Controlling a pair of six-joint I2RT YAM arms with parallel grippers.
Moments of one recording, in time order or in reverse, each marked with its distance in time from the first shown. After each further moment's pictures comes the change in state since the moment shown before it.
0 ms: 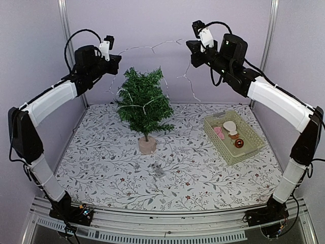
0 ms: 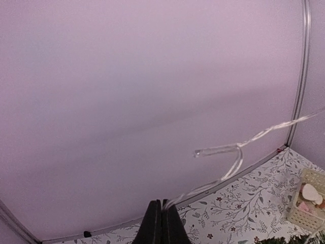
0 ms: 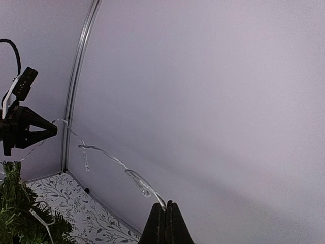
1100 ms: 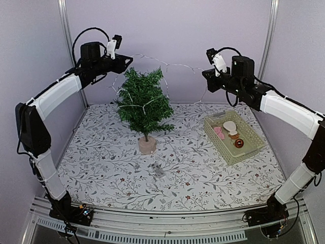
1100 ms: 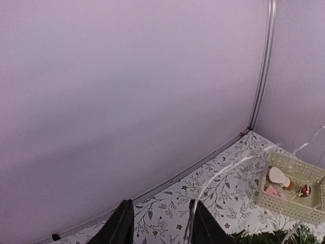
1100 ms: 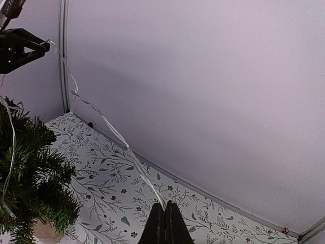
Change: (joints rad) left arm 0.010 0.139 0.206 -0.165 0.222 -0.032; right arm -0.127 -0.176 -0.369 -0.124 -0.059 0.128
